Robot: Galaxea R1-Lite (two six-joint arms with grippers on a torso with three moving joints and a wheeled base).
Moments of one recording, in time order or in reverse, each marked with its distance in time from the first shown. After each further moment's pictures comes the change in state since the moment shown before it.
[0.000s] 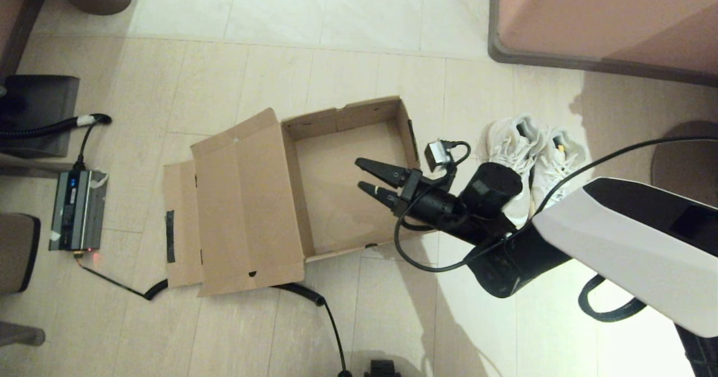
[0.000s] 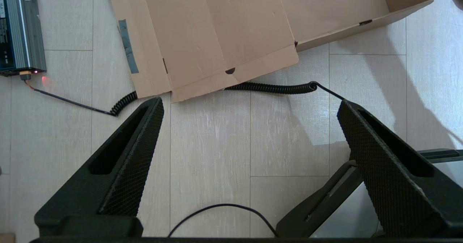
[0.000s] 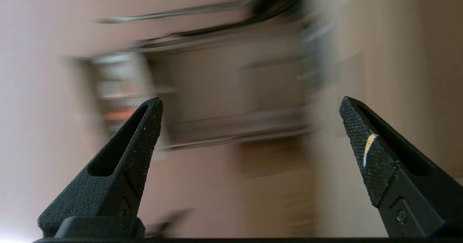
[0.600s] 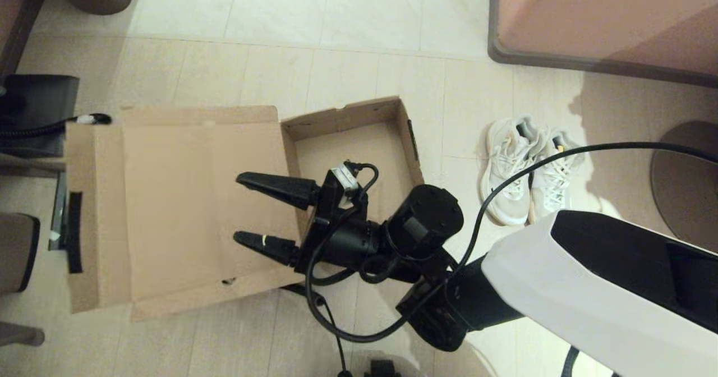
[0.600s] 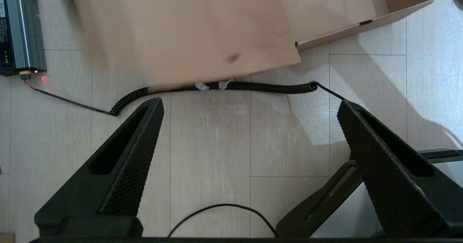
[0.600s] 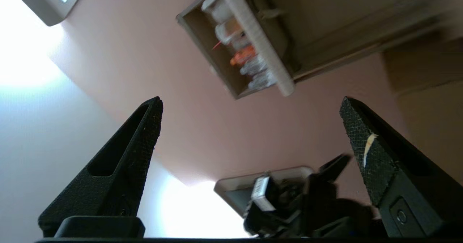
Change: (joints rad) left arm 0.000 0.000 0.000 0.000 0.000 0.000; right arm 0.342 0.020 -0.114 -0.043 0.003 0.546
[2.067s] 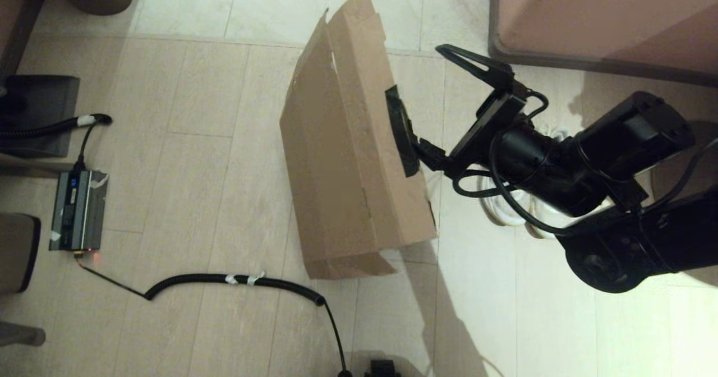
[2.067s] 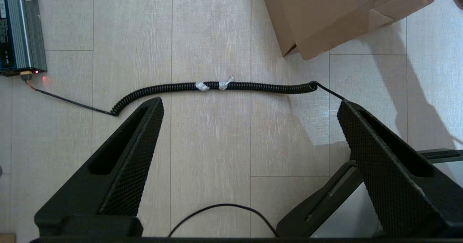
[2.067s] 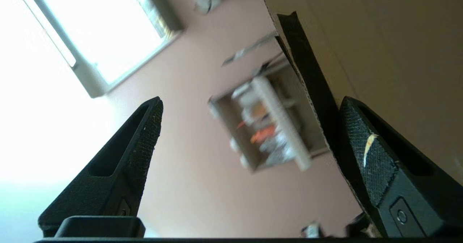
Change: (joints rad) left arm 0.000 0.000 0.000 0.000 0.000 0.000; right arm -0.350 -0.426 0.318 0.000 -0.009 0.161
